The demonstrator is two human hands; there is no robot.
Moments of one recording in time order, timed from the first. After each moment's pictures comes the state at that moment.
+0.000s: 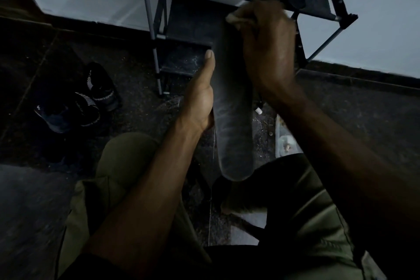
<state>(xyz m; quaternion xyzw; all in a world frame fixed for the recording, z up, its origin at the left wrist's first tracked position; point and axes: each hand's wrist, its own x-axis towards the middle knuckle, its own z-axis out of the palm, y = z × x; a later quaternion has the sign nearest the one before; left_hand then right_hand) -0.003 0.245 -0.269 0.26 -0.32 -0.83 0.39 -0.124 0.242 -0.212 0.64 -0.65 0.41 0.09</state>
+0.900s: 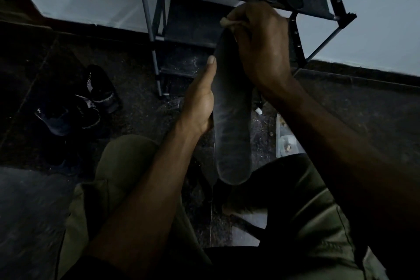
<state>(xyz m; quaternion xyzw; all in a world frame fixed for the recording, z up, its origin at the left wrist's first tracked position) -0.003 0.249 -0.264 0.32 -0.38 -0.79 0.37 -0.131 0.232 -0.215 0.65 -0.64 0.39 0.08</state>
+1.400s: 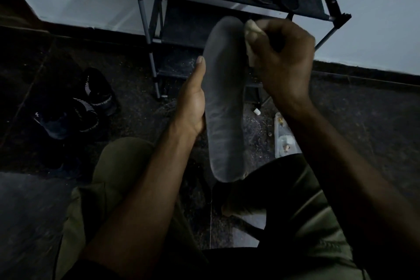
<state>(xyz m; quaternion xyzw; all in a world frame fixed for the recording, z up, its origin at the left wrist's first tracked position) -0.005 0.239 -0.277 0.29 -0.32 -0.81 0.39 -0.138 0.272 -0.211 0.50 -0.64 0.57 -0.12</state>
